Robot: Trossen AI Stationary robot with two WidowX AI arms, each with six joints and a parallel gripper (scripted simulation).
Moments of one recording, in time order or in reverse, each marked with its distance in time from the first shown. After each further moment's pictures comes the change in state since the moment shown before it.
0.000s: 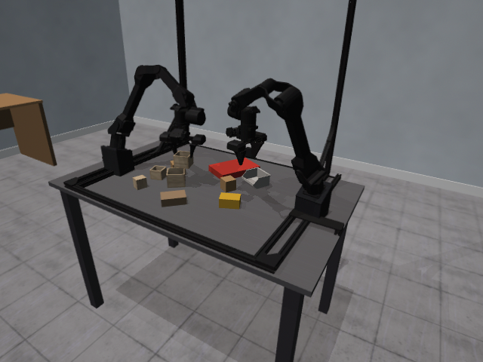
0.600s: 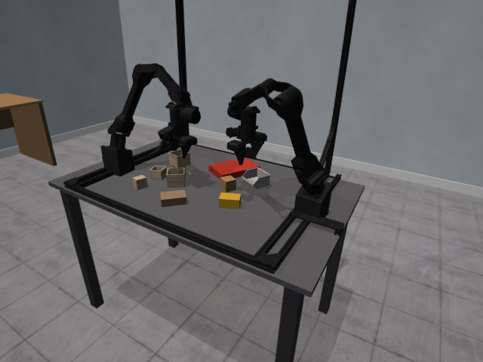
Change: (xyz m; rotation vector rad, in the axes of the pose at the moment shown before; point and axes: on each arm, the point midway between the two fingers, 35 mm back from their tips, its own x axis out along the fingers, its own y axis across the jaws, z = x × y) left arm 0.000 0.000 0.000 0.000 0.001 0.000; right arm -0.008 -0.014 0.011 0.600 0.002 0.006
